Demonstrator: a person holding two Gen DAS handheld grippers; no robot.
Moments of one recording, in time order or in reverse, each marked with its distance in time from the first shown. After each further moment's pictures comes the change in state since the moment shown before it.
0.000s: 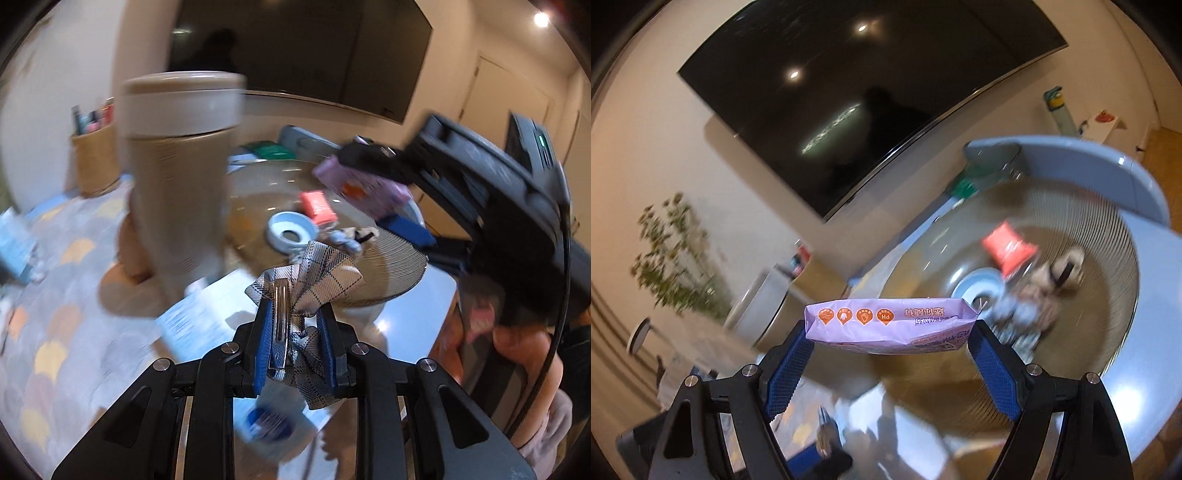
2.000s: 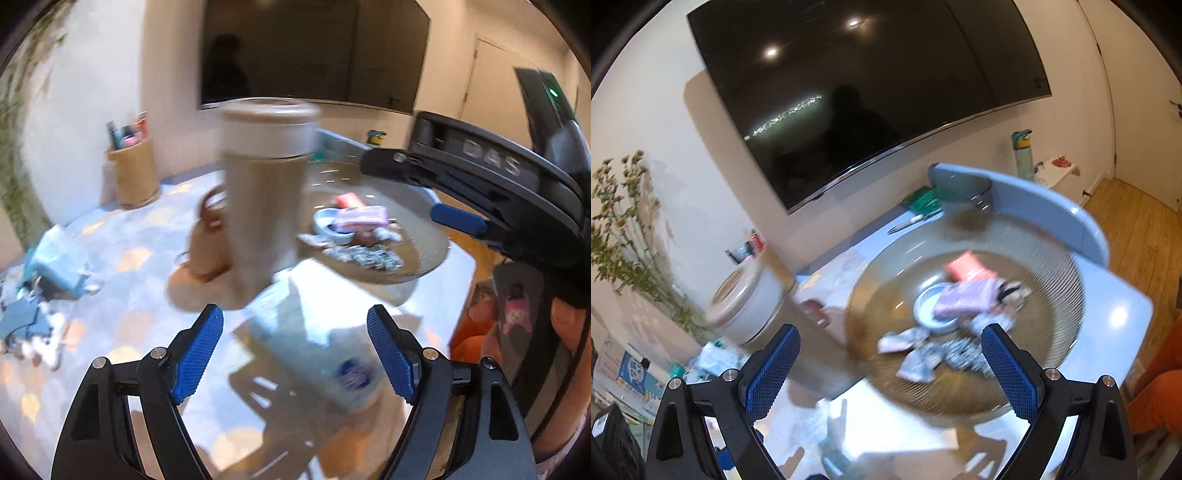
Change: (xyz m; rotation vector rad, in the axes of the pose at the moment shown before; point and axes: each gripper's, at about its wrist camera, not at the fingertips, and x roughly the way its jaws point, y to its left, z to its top) left arm -0.045 0.060 -0.007 0.053 0.013 0.096; right arm -0.006 0.071 -0.013 -0.132 0.003 -0.314
